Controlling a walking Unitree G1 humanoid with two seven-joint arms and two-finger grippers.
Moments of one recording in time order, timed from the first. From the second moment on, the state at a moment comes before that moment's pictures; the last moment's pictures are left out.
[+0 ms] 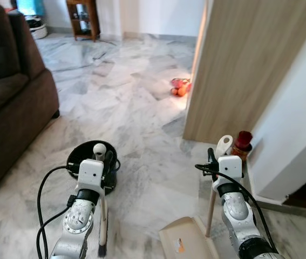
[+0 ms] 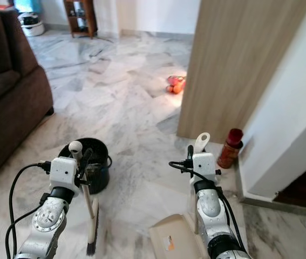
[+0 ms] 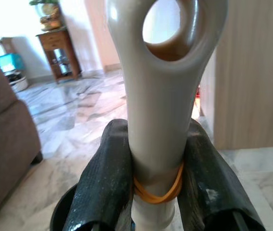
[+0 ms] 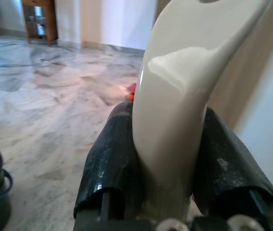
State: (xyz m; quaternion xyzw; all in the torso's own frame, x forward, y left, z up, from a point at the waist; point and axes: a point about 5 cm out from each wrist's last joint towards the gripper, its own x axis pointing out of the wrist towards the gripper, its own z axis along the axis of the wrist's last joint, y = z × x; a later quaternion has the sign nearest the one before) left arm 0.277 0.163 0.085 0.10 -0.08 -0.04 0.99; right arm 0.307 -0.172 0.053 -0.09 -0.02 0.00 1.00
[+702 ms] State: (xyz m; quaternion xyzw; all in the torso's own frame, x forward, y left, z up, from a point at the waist) left arm 0.278 0.161 0.085 0.11 -0.08 -0.04 0.99; right arm 0.308 -0.174 0.054 -0.09 -0.02 -0.01 1.00
